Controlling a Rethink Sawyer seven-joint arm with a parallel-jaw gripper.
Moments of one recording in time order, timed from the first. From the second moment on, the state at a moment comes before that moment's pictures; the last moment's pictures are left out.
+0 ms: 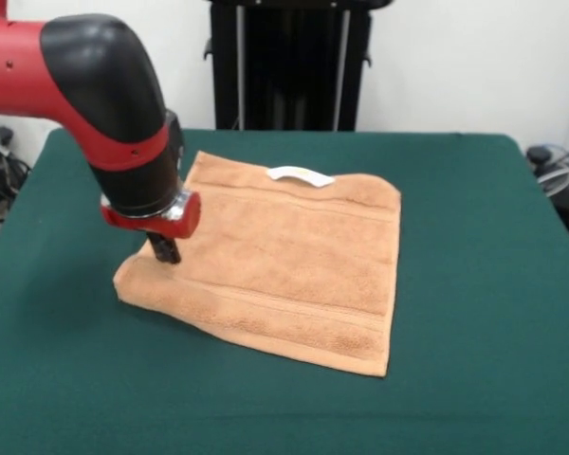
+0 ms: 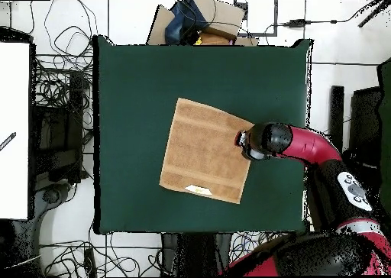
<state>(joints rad) -0.75 -0.35 0.34 1.44 -0.44 0.75 1.79</state>
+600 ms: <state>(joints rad) -0.74 -0.40 0.34 1.44 -0.49 0.68 1.79</state>
